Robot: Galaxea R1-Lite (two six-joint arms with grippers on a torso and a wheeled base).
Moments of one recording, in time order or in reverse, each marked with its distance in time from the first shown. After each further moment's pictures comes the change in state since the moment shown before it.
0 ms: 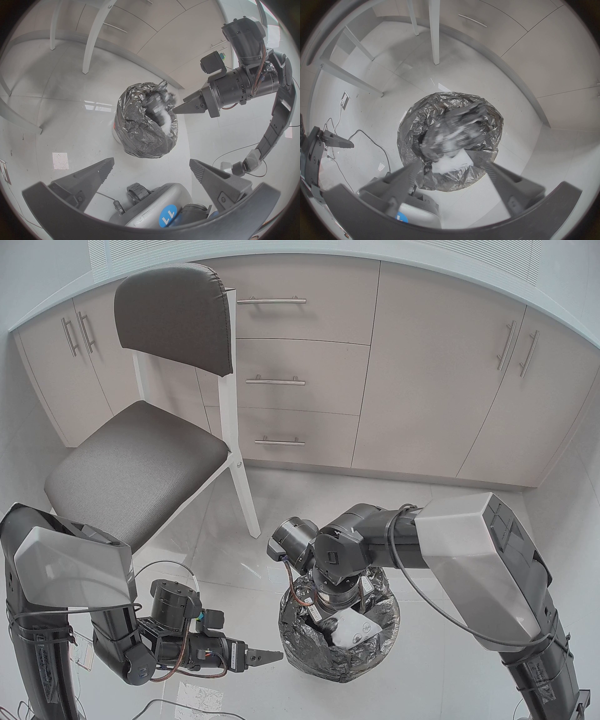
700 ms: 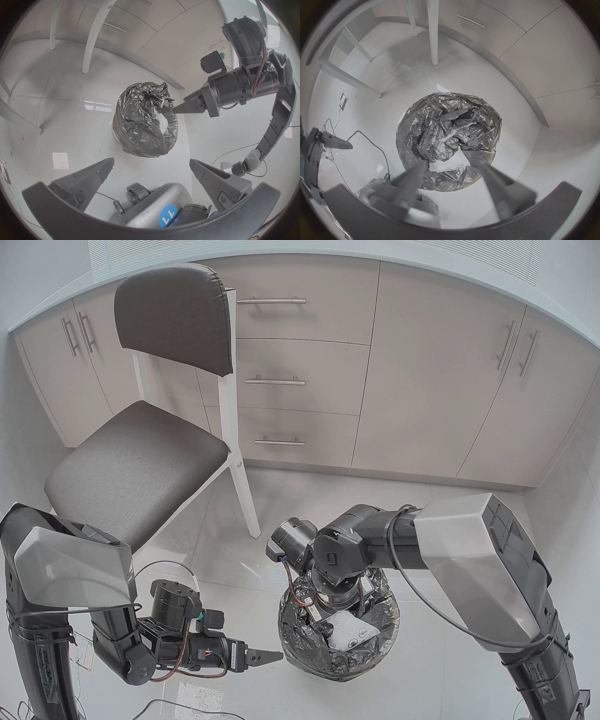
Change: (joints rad) left arm 0.000 0.000 0.000 0.000 0.000 0.000; right arm 0.003 0.001 0.000 -0.003 -0.019 0.008
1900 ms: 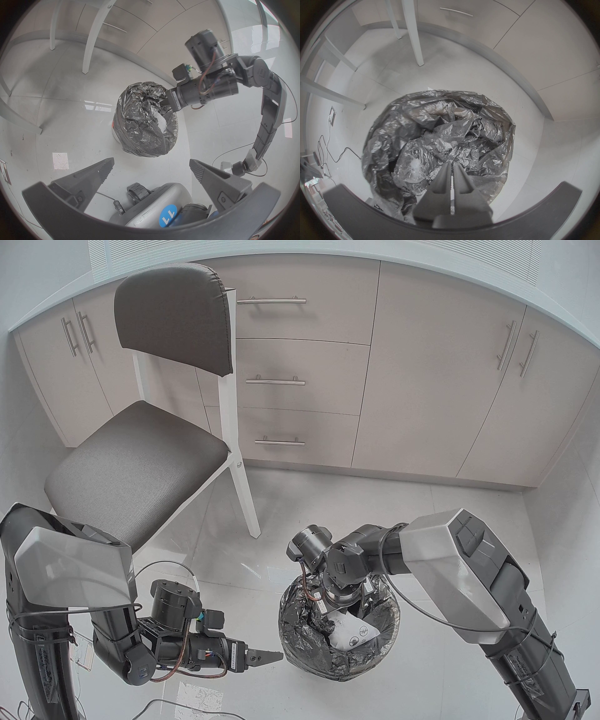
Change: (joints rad) left arm 0.000 0.001 0.000 0.000 0.000 0.002; right arm -0.099 0.136 0.000 -0.222 0.000 -0.016
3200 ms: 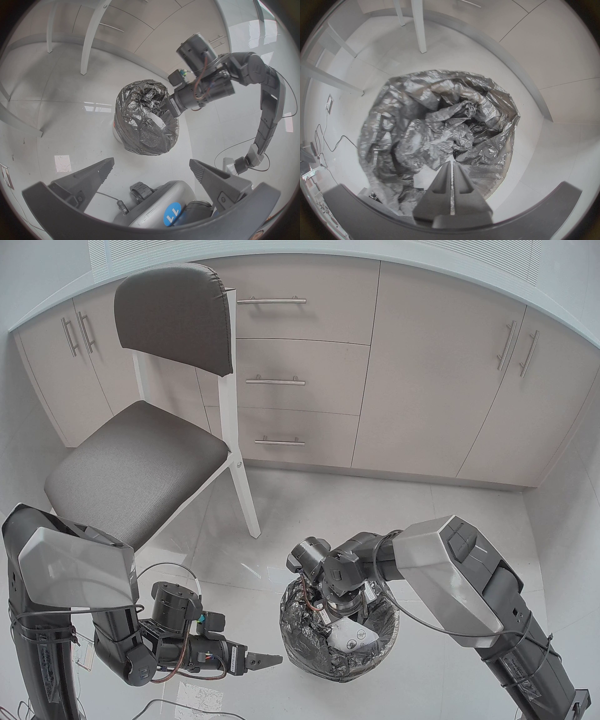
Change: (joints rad) left arm 0.001 0.013 0.003 0.000 0.000 0.047; right arm 0.007 0.029 0.000 0.063 -0.003 -0.017
